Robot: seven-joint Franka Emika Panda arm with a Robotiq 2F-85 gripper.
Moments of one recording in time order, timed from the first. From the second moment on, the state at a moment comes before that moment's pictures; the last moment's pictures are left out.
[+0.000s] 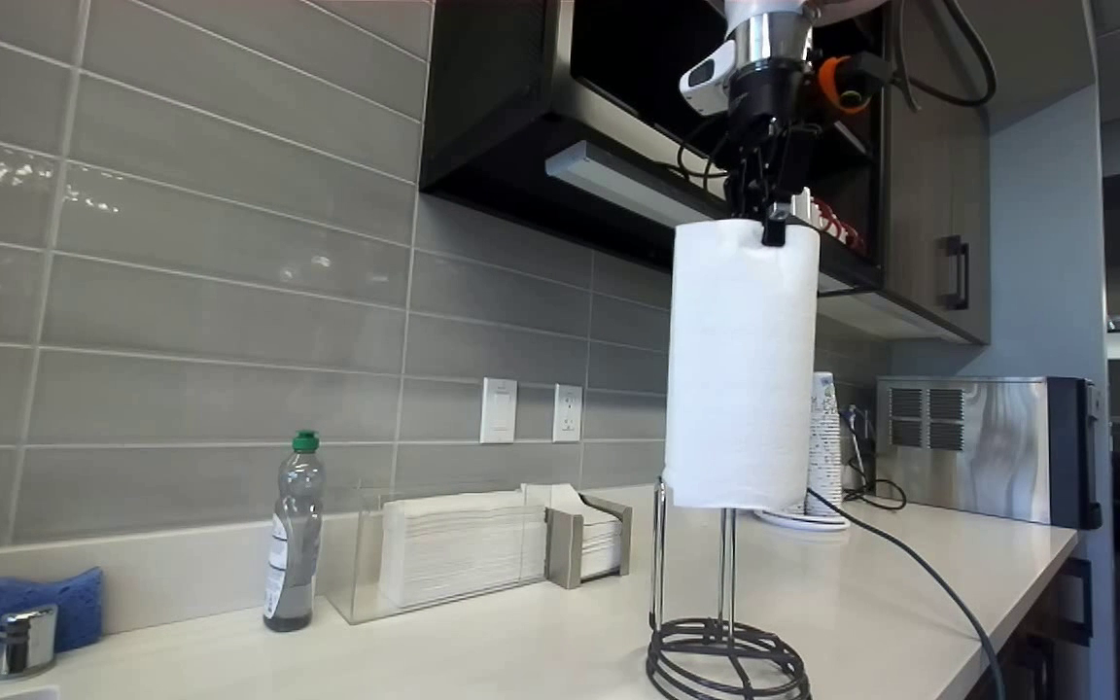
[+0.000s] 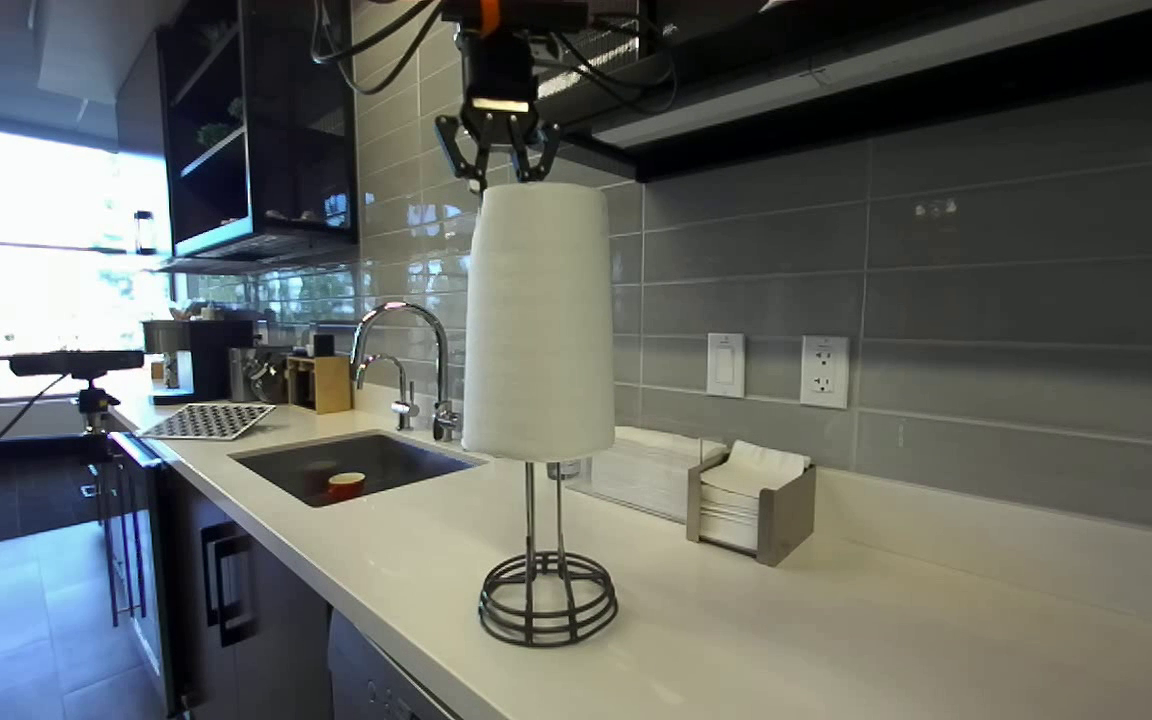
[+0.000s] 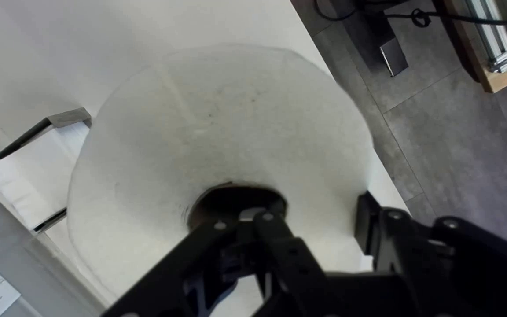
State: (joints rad) arm 0.08 -0.12 -0.01 -1.45 -0.06 1.35 -0.90
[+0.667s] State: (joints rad) arm 0.08 -0.09 -0.01 -1.43 -0.06 1.35 -0.61
